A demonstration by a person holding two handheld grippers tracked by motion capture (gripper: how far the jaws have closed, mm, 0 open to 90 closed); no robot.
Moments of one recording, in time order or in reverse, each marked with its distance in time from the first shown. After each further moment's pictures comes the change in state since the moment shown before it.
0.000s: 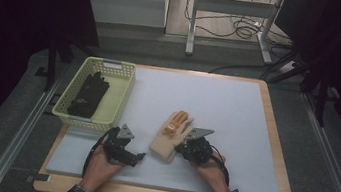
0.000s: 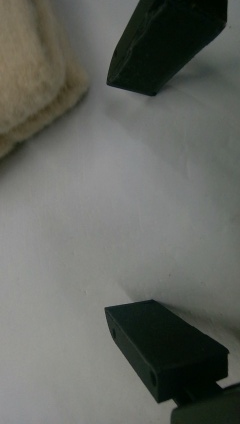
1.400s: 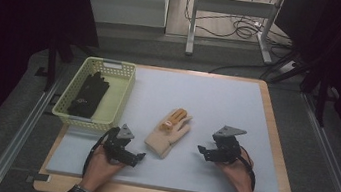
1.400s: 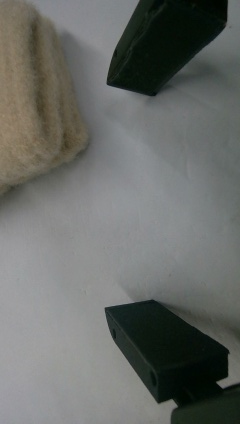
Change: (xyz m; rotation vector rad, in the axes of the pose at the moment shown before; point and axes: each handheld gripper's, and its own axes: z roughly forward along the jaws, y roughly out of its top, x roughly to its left) left arm 0.000 0.000 0.000 -0.002 0.001 0.003; right arm -0.051 -0.035 -0.058 -0.024 -0.173 0.121
